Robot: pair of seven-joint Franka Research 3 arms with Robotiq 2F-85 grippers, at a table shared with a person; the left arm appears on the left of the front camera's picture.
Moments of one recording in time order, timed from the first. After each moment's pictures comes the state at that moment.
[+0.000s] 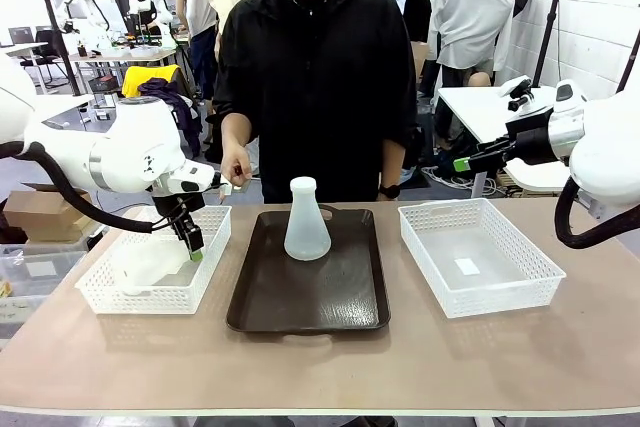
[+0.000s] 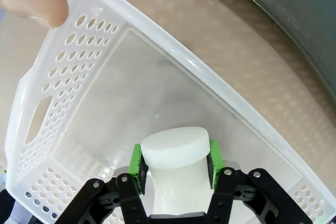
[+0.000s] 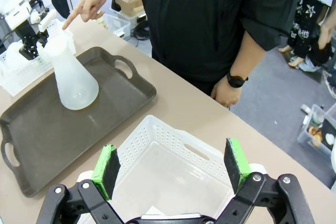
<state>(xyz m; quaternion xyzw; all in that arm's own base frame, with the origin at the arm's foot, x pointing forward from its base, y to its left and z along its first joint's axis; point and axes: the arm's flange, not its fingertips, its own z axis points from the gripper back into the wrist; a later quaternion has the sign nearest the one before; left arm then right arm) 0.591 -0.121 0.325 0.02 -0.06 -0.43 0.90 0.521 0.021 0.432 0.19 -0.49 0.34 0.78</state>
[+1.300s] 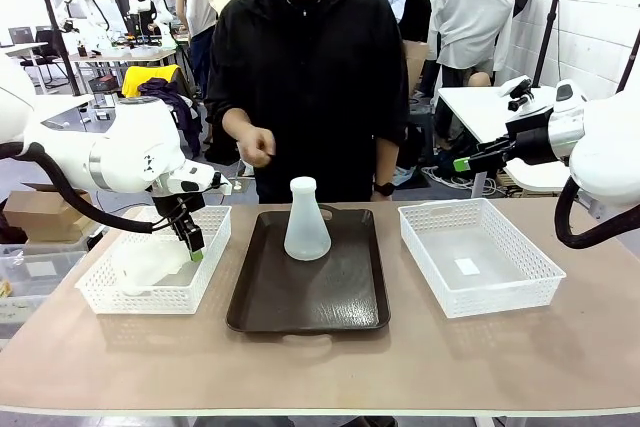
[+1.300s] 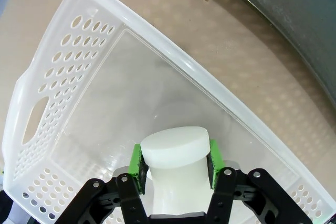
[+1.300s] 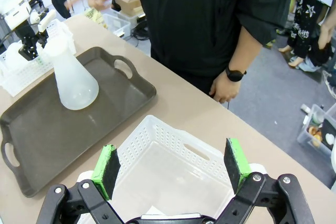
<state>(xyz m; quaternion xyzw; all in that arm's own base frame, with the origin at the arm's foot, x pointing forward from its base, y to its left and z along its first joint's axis) 0.589 -0.122 0.326 0.01 -0.06 -0.42 0.90 0.521 0.021 0.432 0.19 -0.49 0.34 0.78</state>
